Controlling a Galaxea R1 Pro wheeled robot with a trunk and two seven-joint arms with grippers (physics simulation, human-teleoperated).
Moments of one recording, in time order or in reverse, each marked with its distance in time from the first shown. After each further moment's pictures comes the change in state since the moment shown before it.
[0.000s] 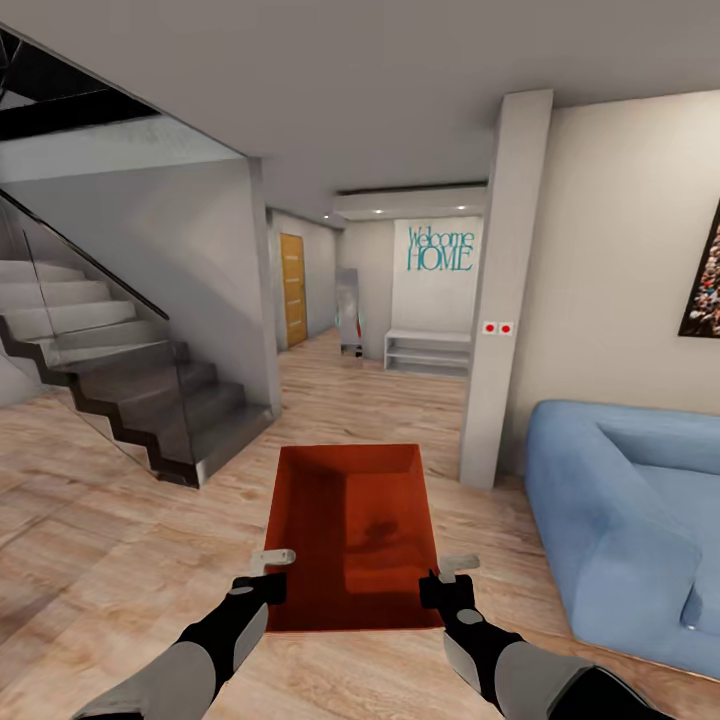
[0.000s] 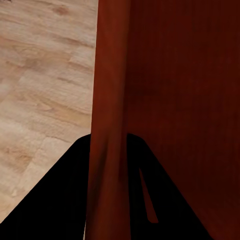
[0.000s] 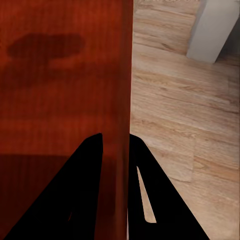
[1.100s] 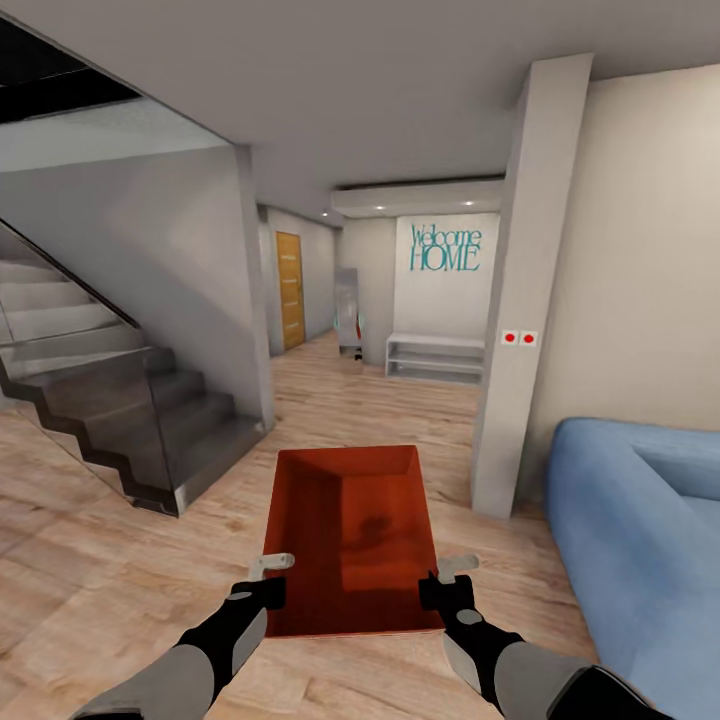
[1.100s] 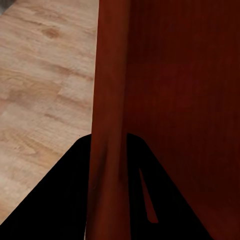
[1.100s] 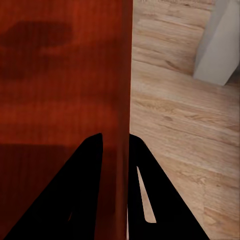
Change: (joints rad) left arm 0.001 0.005 -0.021 0.026 0.041 -0.022 0.003; right arm 0.000 0.000 0.021 0.001 -0.006 0.009 0.000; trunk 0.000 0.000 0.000
